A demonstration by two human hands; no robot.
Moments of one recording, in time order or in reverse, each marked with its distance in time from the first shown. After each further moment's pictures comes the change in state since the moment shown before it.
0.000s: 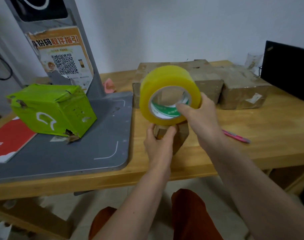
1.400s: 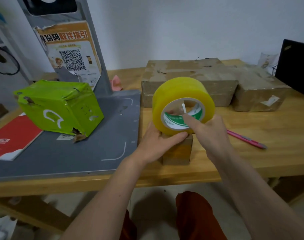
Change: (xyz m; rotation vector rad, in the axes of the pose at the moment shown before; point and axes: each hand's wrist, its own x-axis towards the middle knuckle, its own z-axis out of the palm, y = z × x) left_hand 0.057 0.019 -0.051 0.440 -0.484 0.467; right_hand -0.007 0.021 0.015 -0.079 0.023 0.043
